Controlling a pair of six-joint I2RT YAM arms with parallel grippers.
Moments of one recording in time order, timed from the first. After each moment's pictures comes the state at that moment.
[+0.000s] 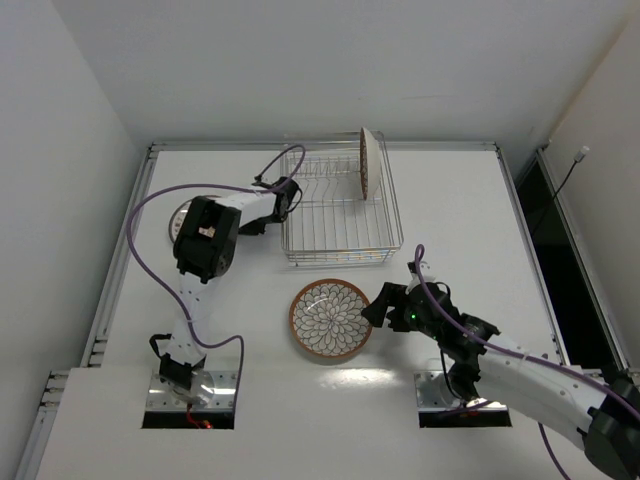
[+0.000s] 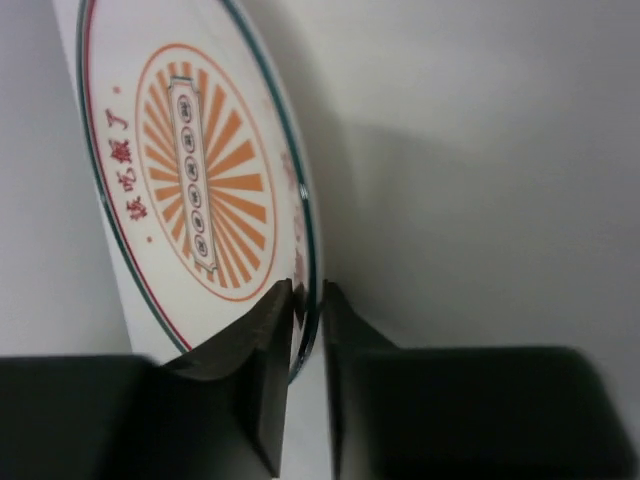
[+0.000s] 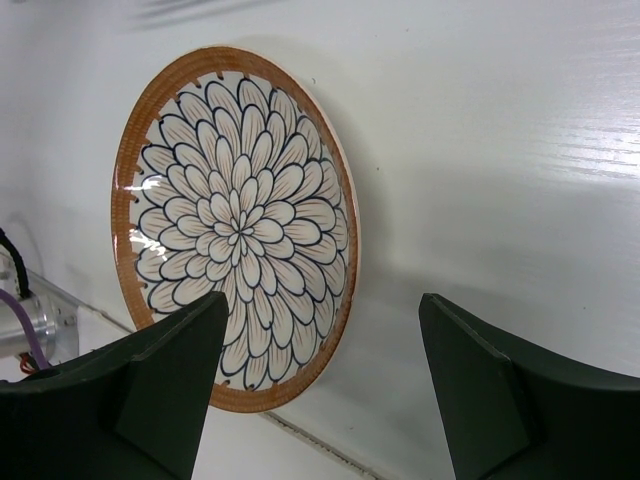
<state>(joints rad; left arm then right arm) -0.38 2.29 1.65 -0.75 -0.89 -0.27 0.76 0.69 0.19 -0.12 0.07 0.83</state>
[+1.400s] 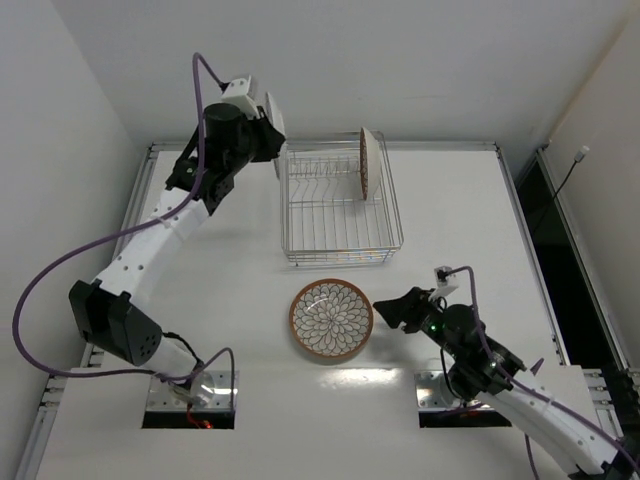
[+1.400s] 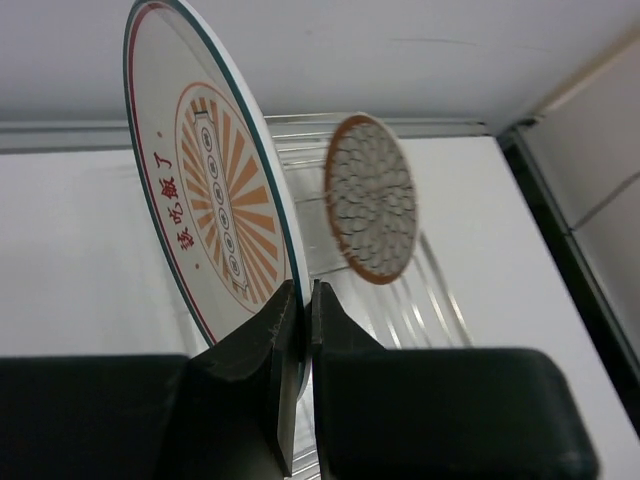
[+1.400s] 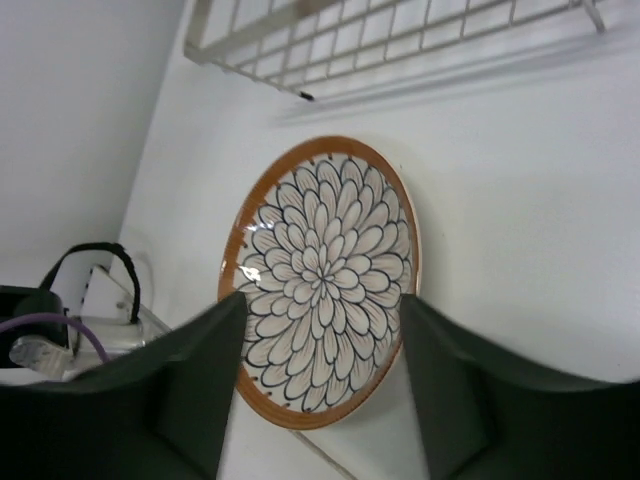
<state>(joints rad) -0.39 1.48 1.57 -0.31 -0.05 -0.38 0.76 0.19 0.05 -0.14 0.09 0.84</state>
